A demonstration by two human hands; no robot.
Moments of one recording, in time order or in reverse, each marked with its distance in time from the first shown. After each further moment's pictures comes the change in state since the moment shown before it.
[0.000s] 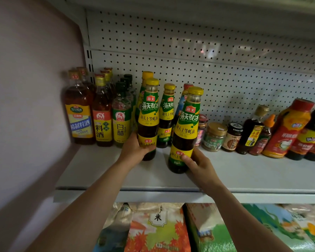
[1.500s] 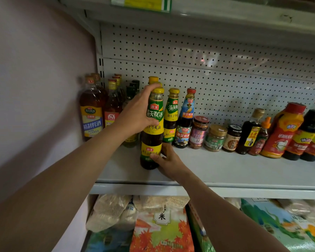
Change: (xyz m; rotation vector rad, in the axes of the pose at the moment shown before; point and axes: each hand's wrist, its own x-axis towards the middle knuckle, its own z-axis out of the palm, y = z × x) left_hand -0.026 0.122 -0.076 0.396 -0.025 0.485; right_hand 0.022 0.001 0.098 -0.134 -0.167 0.073
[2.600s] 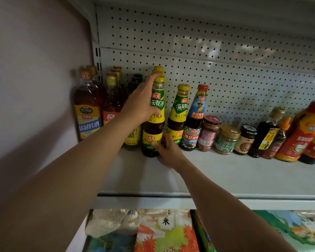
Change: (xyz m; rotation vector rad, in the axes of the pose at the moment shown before) left_hand 0.067 -0.054 0.017 0.007 0.052 -0.038; right_hand 0.075 -0.006 0.008 -0.217 0.097 0.021
